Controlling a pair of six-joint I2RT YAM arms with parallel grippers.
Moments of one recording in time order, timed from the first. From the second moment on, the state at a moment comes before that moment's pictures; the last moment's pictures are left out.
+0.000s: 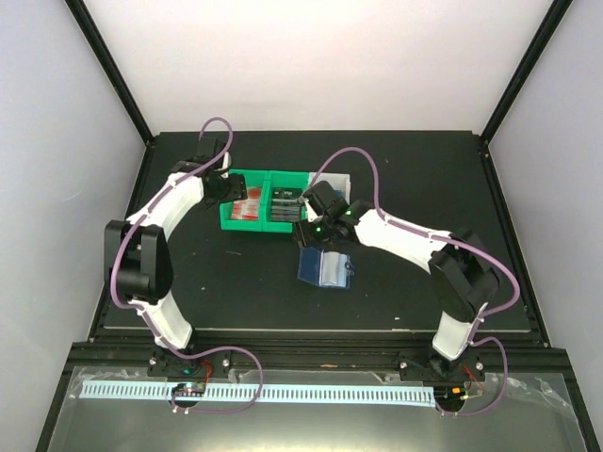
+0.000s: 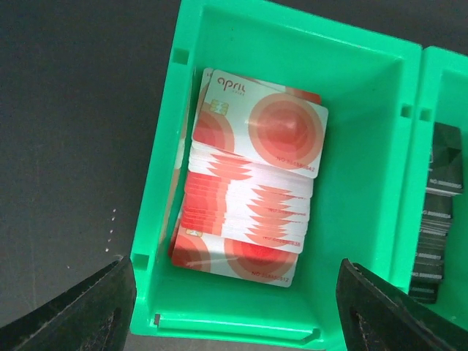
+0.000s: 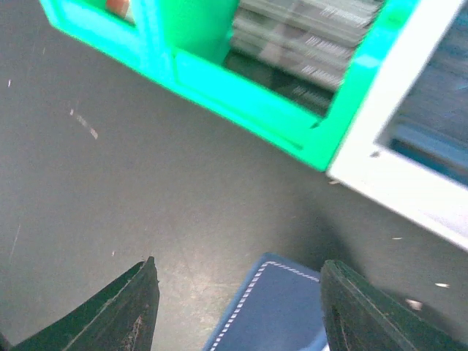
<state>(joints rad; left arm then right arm) -0.16 1.73 1.36 -0.67 0.04 -0.35 0.79 1.79 1.28 -0.46 -0.16 0.41</state>
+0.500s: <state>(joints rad) -0.11 1.89 1.50 -0.76 0.01 -0.31 0.71 1.74 1.42 -0.67 -0.03 0.45</state>
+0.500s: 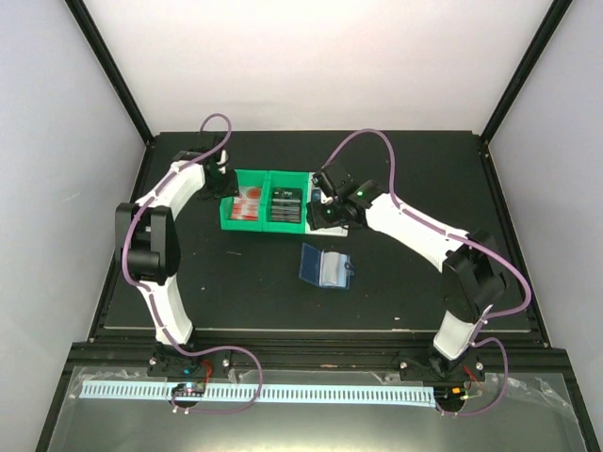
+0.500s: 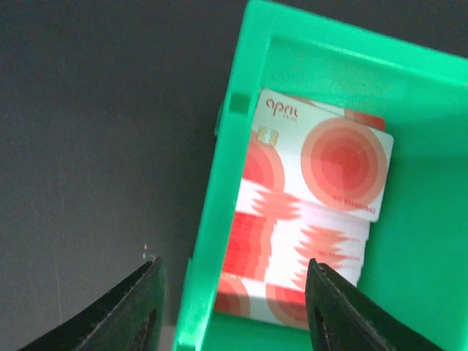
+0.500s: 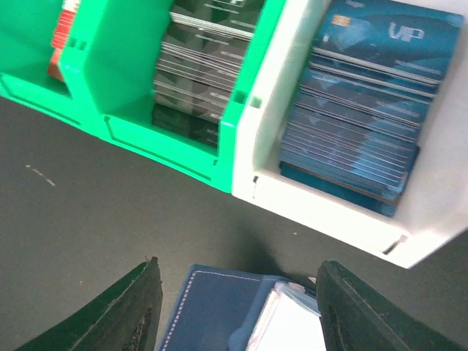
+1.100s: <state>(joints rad) -0.10 1.90 1.37 -0.79 -0.04 -0.33 0.57 1.93 1.50 -0.81 0.00 0.45</state>
